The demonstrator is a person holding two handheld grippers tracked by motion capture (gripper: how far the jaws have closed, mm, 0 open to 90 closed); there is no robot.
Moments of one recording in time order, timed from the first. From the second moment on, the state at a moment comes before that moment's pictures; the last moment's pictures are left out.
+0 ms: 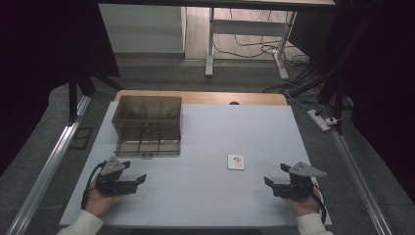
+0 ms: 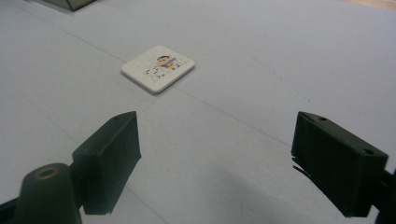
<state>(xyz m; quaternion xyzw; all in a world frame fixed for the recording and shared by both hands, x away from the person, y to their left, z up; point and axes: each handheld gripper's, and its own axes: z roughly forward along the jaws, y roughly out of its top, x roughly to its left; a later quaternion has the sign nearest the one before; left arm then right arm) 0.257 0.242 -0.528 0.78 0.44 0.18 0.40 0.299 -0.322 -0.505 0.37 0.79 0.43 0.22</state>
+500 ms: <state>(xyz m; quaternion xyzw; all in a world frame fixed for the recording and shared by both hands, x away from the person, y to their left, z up) 0.258 0.241 -0.526 0.78 0.44 0.18 0.40 0.297 -0.318 -0.503 0.37 0.80 0.42 0.22</state>
